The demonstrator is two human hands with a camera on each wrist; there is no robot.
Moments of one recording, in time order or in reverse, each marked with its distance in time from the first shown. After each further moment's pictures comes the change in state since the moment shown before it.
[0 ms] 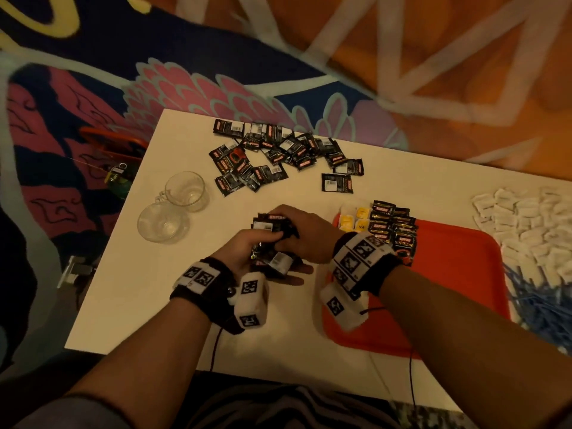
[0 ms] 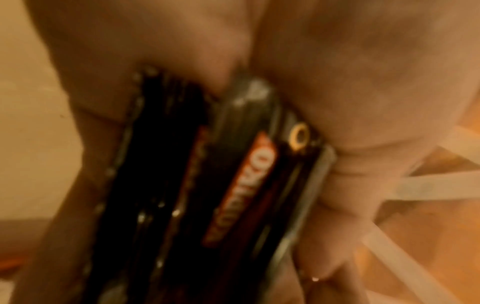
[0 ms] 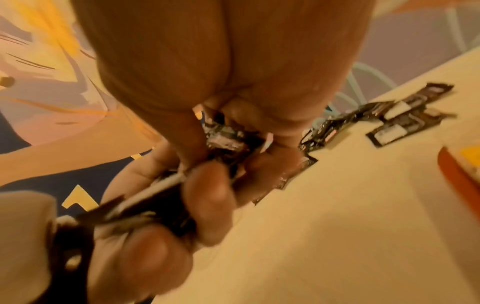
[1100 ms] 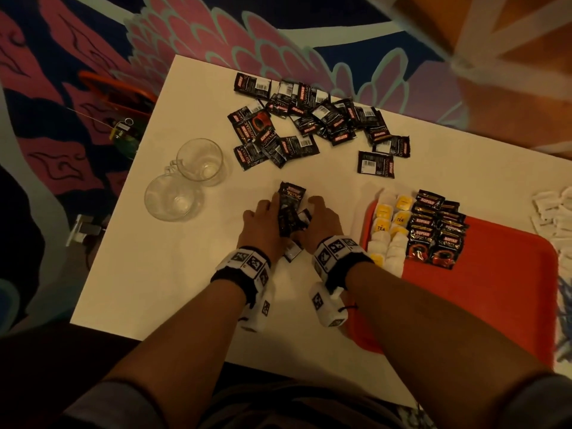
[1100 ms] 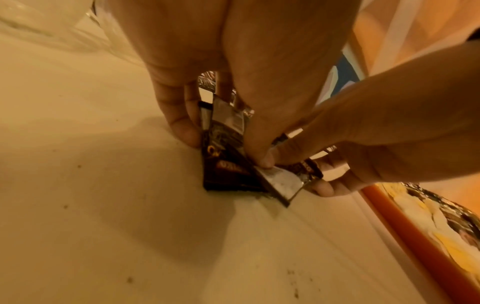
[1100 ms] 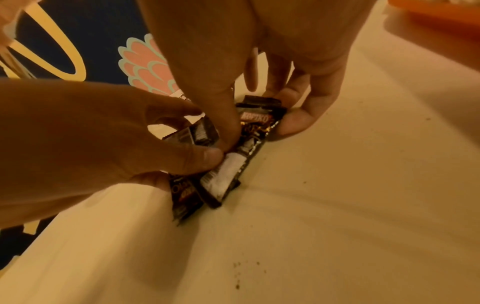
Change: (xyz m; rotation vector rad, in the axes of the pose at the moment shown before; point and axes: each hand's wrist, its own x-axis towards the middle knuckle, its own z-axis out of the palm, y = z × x) left_hand 0.072 -0.026 -0.079 1.511 0.715 0.088; right_hand 0.092 0.066 0.076 0.027 0.277 0.510
